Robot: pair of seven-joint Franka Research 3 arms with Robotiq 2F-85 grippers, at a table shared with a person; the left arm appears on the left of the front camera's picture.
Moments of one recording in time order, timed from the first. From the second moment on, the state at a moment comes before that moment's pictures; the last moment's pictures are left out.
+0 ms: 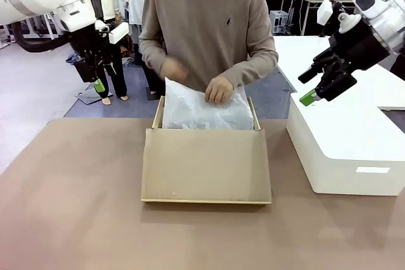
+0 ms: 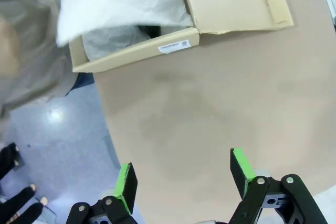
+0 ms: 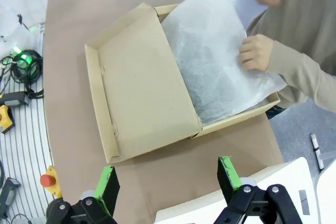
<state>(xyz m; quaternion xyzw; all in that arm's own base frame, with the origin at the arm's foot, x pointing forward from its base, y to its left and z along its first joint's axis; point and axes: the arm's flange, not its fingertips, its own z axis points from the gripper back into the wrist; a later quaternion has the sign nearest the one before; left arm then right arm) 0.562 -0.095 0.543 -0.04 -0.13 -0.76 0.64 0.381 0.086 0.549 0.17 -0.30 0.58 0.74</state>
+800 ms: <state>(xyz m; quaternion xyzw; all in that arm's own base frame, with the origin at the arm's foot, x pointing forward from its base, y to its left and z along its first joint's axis) 0.559 -0.096 0.541 -0.07 -0.12 -0.75 0.64 0.381 0.086 0.549 0.17 -0.30 0.58 0.74</state>
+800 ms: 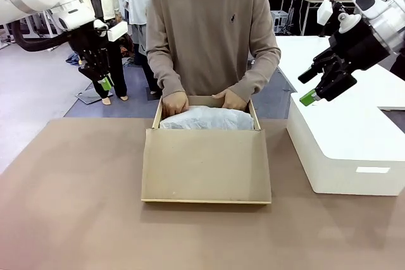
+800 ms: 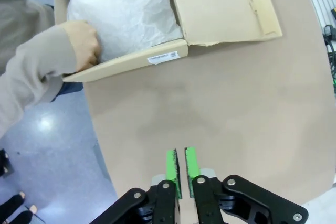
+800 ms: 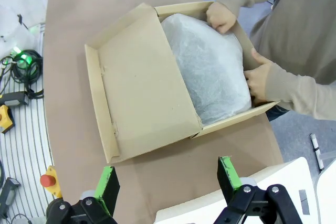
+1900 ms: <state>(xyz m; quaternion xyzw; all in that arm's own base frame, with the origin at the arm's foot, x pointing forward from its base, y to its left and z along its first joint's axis) 0.564 -0.100 0.535 -0.10 -0.12 -0.75 0.64 0.381 0.086 0.549 0.17 -0.30 0.58 0.74</state>
